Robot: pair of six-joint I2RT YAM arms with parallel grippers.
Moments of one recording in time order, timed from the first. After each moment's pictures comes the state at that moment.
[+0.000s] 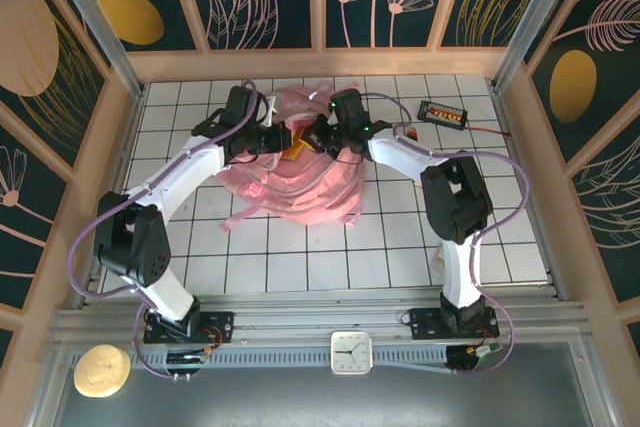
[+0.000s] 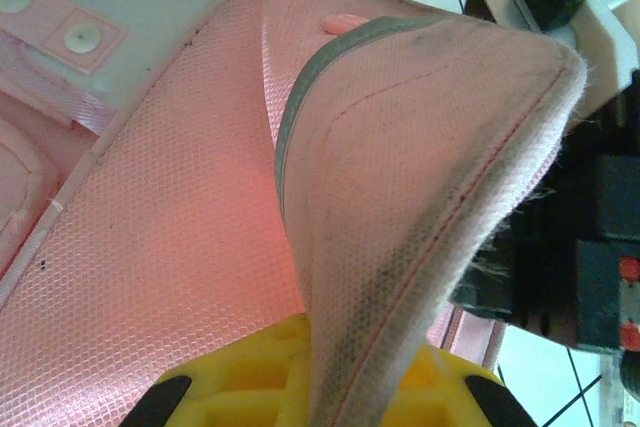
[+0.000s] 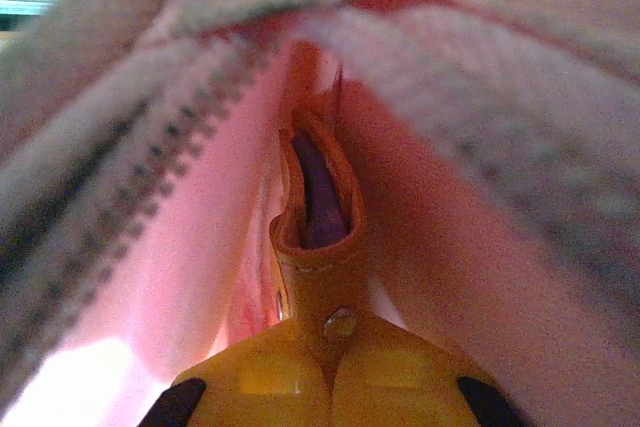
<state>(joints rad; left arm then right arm) -0.41 1.66 1.35 -0.48 0.32 -0.44 0.58 2.03 1.53 -0.17 -0.46 1.10</state>
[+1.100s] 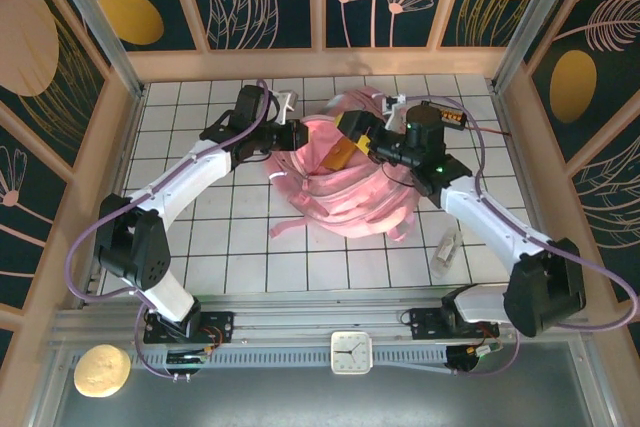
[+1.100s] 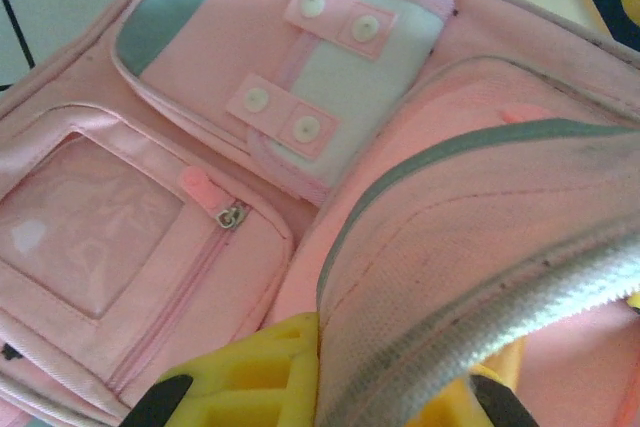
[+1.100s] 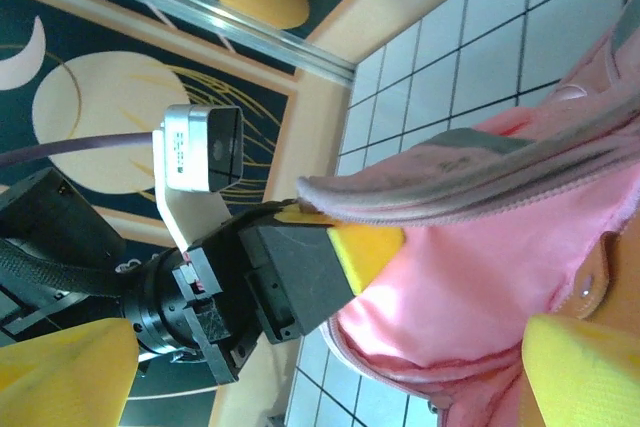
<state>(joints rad) -0.47 1.65 1.35 -0.36 0.36 -0.44 0.45 1.32 0.99 0.09 -0.52 0.96</state>
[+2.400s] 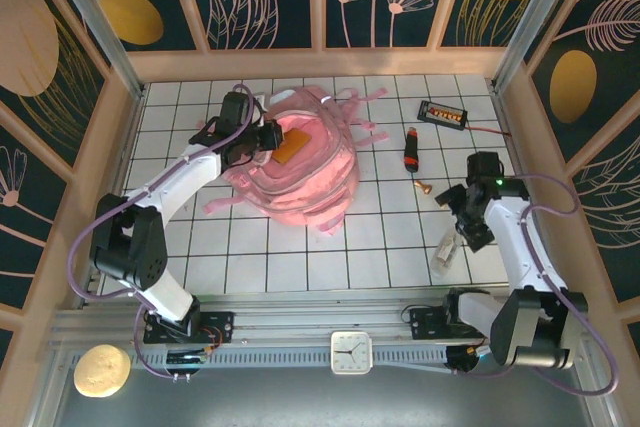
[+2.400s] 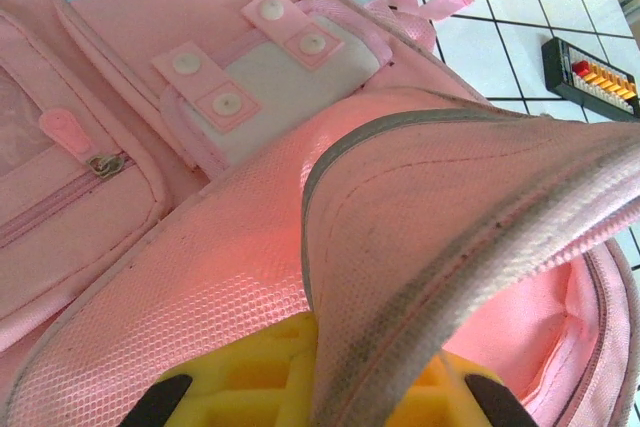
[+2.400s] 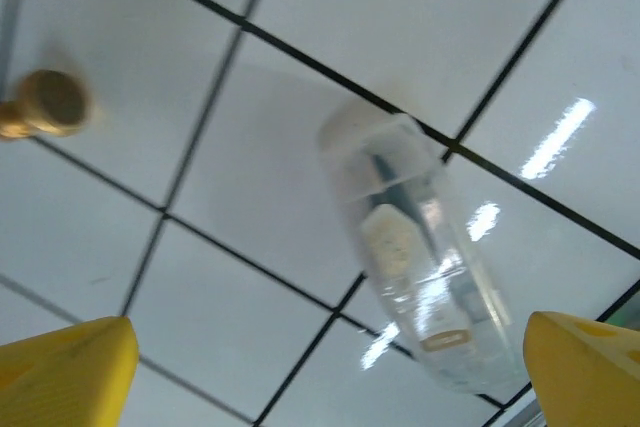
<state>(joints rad) -0.38 1.63 1.23 -0.29 0.18 -0.45 -0.05 1.12 0.82 -1.05 0.00 0.95</state>
